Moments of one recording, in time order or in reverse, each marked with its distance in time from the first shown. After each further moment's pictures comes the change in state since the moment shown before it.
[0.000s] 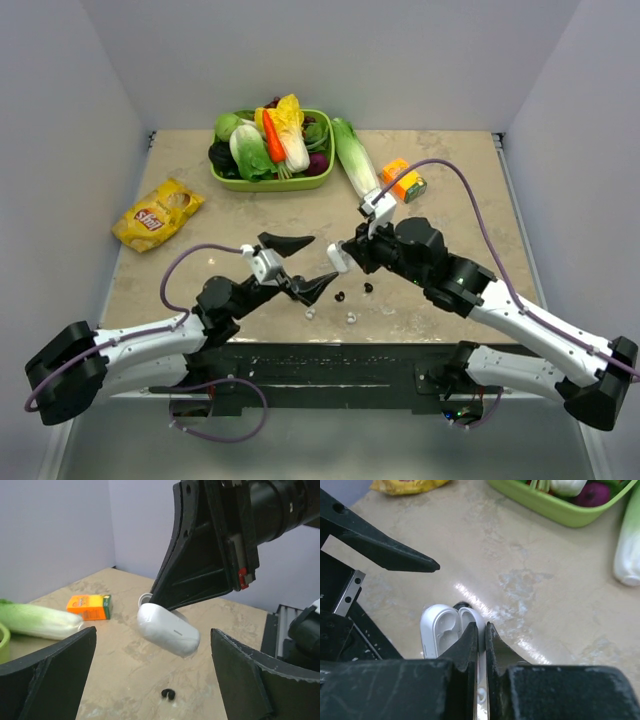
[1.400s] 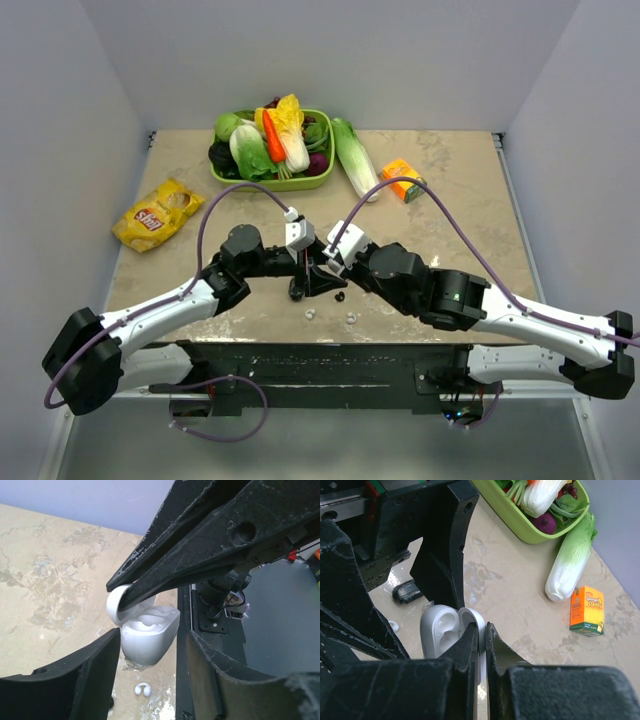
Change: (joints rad) left arm 0.177 0.142 0.372 -0.572 0.663 -0.152; right arm 0.339 0.029 0.135 -0.173 0.439 -0.377
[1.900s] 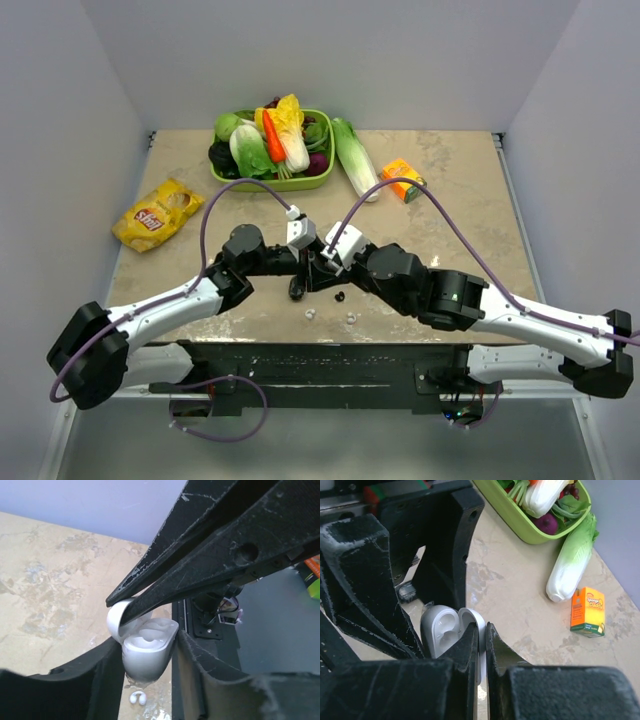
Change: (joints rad) left arm 0.000 0.038 0.000 0.084 0.015 -0.051; right arm 0.009 0.005 0.000 0.003 0.002 0.000
